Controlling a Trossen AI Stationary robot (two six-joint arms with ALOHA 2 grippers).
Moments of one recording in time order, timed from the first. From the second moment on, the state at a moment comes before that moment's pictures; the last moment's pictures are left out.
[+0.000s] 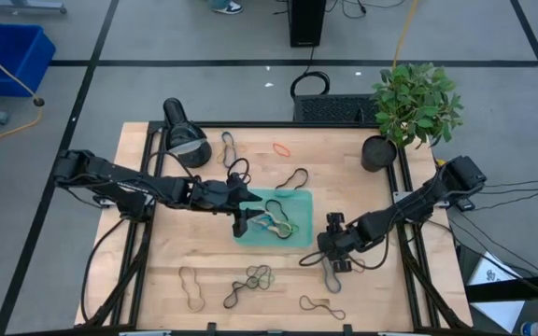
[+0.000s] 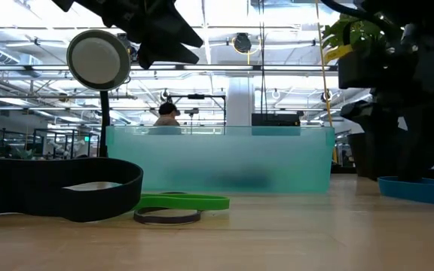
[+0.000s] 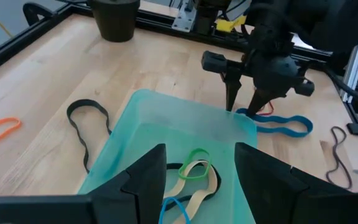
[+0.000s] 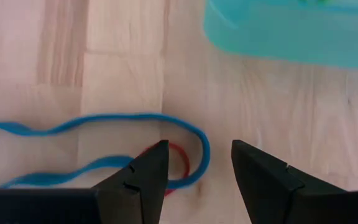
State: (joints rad) left arm -0.13 1.36 0.86 0.03 -0.18 -0.29; right arm 0.45 1.55 0.74 -0.42 0.16 0.35
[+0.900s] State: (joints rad) left arm -0.13 1.36 0.86 0.02 -0.18 -0.29; right arm 0.44 1.55 0.67 -0.35 0.16 0.36
